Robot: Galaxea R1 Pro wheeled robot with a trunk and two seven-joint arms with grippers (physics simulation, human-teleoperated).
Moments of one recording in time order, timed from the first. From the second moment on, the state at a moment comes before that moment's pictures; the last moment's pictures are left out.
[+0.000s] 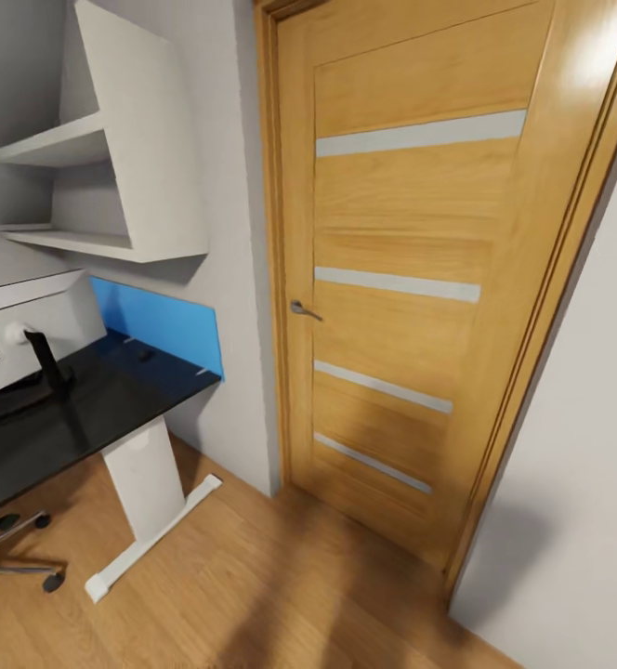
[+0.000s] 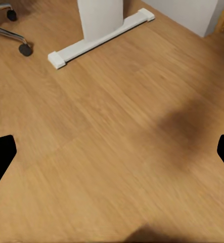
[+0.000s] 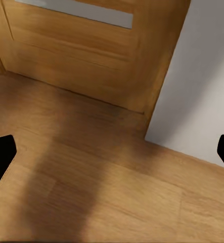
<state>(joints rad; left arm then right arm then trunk) 0.04 0.02 0.28 -0.11 0.07 -0.96 0.01 -0.07 0.07 0.00 -0.19 0.04 -0.94 -0.29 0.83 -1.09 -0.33</state>
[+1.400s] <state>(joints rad) 0.04 0.02 0.28 -0.11 0.07 -0.96 0.01 -0.07 0.07 0.00 -0.19 0.05 -0.94 -0.29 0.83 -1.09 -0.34</state>
